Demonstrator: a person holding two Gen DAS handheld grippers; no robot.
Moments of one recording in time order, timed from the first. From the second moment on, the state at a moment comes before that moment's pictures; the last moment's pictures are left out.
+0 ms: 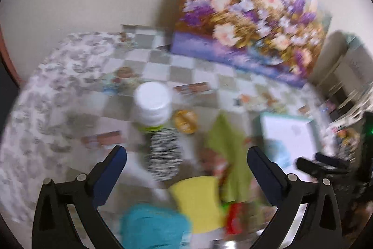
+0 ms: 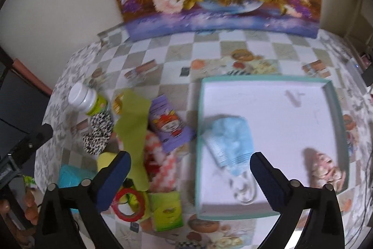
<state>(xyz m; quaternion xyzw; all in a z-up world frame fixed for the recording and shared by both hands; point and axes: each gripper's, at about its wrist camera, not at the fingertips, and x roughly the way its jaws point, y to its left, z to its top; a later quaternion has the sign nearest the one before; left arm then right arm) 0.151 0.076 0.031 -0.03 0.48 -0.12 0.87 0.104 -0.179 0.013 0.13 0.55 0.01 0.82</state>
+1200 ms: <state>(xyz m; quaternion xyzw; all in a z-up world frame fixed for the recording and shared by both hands) 0.233 0.075 -0.099 -0.01 0.68 -0.08 0.73 0.141 -0.097 -0.056 0.10 0.60 0.12 0.79</state>
